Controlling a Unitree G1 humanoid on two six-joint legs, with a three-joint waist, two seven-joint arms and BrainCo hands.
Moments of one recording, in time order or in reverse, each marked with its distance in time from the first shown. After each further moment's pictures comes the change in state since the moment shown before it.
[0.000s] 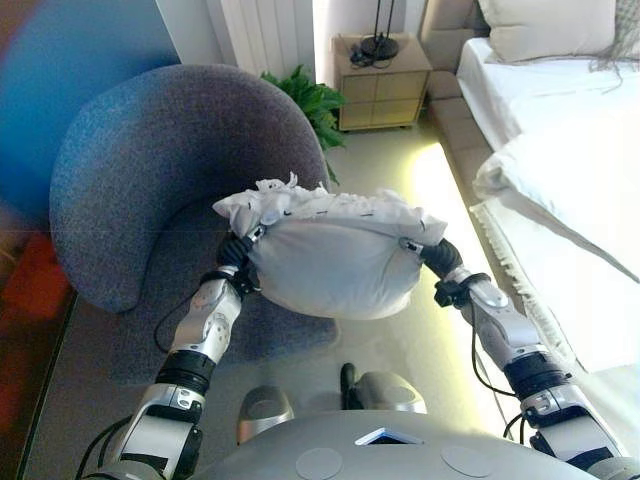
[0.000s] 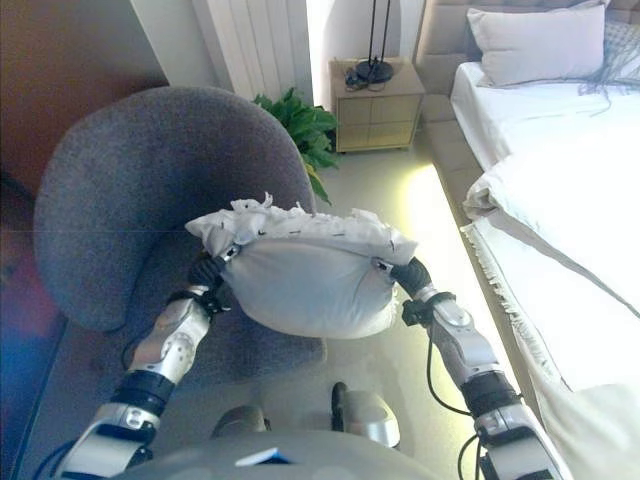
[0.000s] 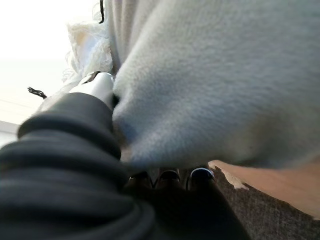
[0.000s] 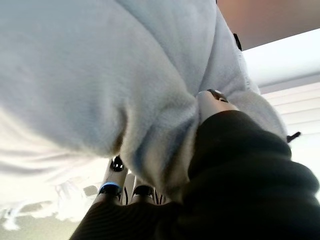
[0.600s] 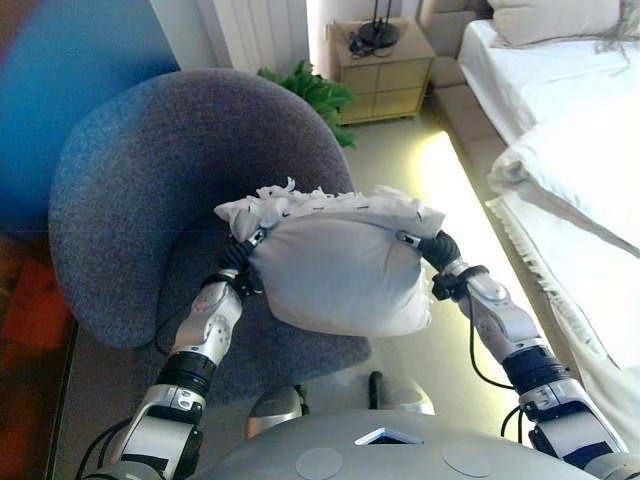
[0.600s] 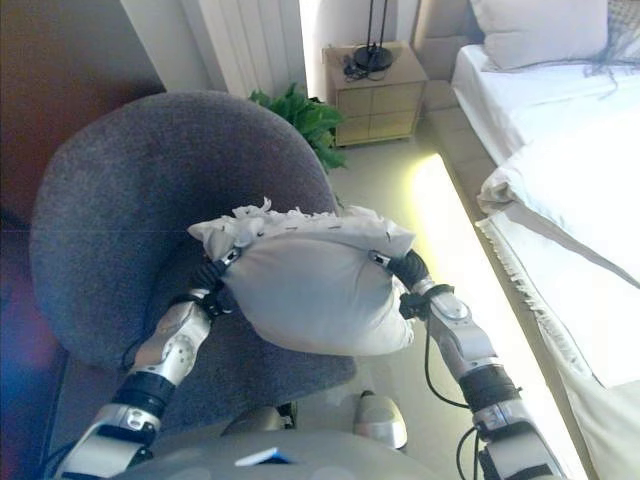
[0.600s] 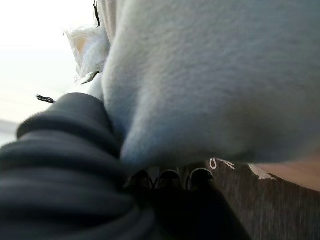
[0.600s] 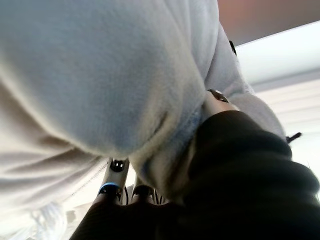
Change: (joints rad) left arm 0.002 0.011 -0.006 0.027 -0.007 0.000 0.043; right arm -0.025 0.035 0.012 -0.031 -0.033 0.026 -0.026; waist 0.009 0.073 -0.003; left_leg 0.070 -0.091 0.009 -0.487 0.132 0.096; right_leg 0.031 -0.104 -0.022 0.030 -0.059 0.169
